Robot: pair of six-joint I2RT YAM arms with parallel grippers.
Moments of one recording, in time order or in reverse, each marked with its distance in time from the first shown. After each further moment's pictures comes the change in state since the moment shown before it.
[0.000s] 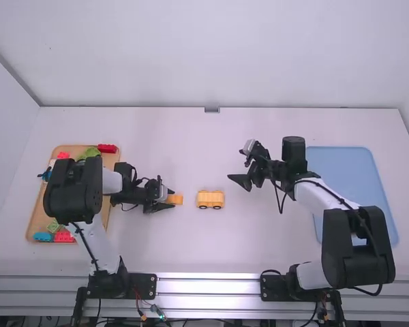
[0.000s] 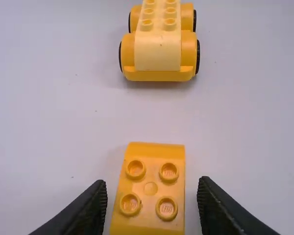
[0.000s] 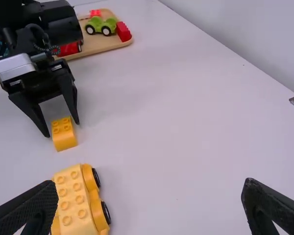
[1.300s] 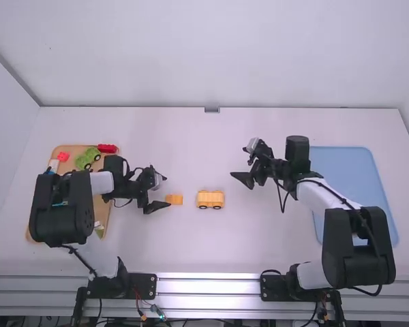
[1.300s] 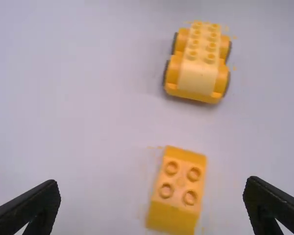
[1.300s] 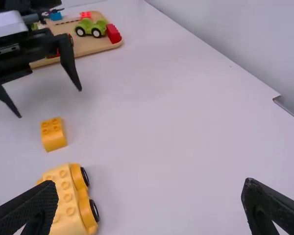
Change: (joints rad) left arm 0.039 -0.195 -0.009 -0.085 -0.053 -0.216; right arm -0.024 0.000 0.000 0.022 0.000 0.000
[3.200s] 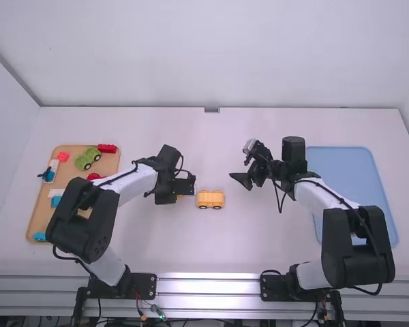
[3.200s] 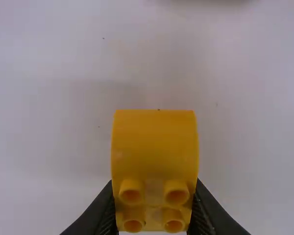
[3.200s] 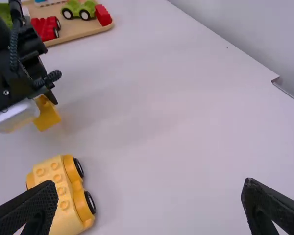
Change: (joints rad) left arm -0.512 -0.089 0.185 -0.239 -0.996 -0.309; right arm 0.016 0.002 0.000 -0.028 0.072 0.004
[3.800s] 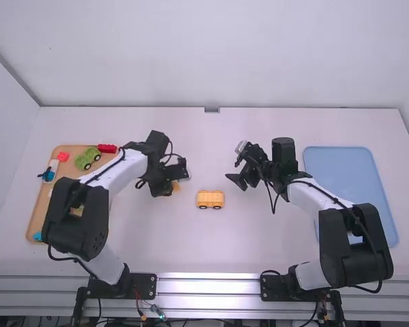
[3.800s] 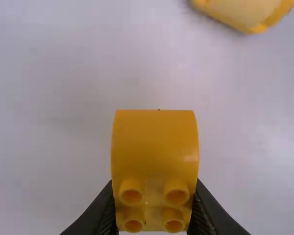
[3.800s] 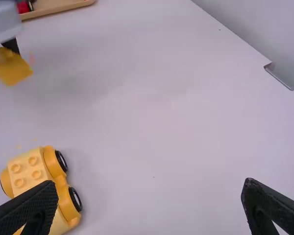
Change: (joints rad) left arm 0.080 0.000 0.170 -0.241 0.121 -0.154; right arm 0.088 0.008 0.000 0.005 0.189 0.004
